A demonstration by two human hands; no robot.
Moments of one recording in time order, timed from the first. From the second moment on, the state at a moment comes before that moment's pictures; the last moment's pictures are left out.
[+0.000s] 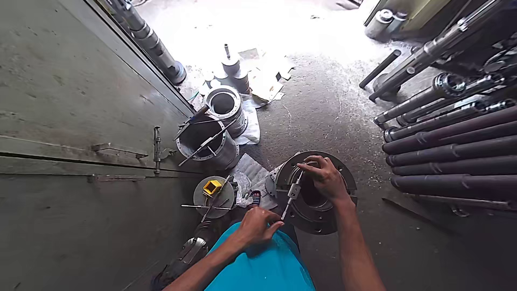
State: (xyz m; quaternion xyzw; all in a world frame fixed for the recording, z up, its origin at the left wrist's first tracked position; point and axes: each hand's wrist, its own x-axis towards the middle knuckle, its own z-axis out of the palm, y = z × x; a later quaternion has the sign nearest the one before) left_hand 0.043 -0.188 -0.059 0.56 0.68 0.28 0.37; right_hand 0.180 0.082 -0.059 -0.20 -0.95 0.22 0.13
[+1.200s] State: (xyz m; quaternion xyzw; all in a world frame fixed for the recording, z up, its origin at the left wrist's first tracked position) left_hand -0.011 -0.121 -0.068 0.22 0.62 0.59 0.47; right_hand 0.245 0.008 -0.030 -0.36 -0.89 0.27 0.03
